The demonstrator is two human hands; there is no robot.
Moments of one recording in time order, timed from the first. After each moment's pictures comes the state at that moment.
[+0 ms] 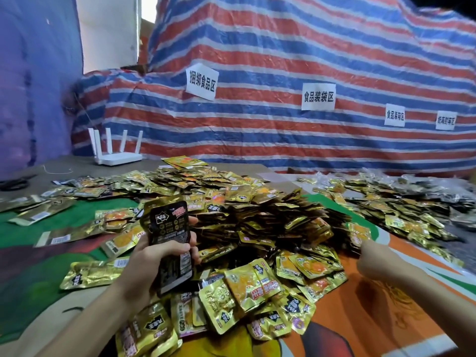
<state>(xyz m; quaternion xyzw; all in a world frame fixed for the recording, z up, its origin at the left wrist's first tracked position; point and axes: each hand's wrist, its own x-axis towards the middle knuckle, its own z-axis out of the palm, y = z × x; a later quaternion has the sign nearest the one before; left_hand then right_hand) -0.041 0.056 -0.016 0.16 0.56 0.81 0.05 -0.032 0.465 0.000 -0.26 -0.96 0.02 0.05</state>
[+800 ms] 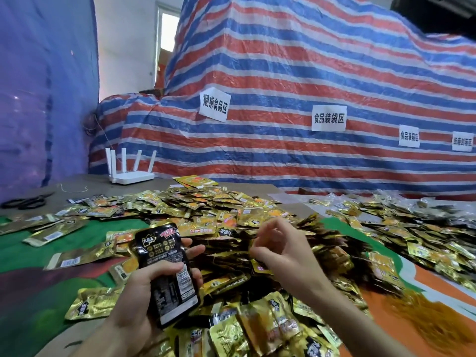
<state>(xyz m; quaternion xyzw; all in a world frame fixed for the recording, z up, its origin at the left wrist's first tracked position) -0.056 0.041 -0.023 0.13 0.40 0.90 0.10 -0.036 0.277 0.038 0.16 -0.84 0.48 0.20</state>
